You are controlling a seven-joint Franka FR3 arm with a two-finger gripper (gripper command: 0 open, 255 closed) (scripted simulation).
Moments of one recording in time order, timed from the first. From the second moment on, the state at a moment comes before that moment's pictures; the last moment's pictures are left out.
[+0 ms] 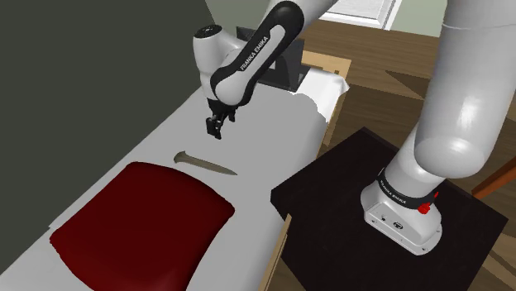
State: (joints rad) arm 0.25 0.33 0.24 -2.18 -0.22 2.50 0.19
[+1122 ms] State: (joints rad) arm 0.41 0.79 0.20 -1.82 -0.33 2.57 0.27
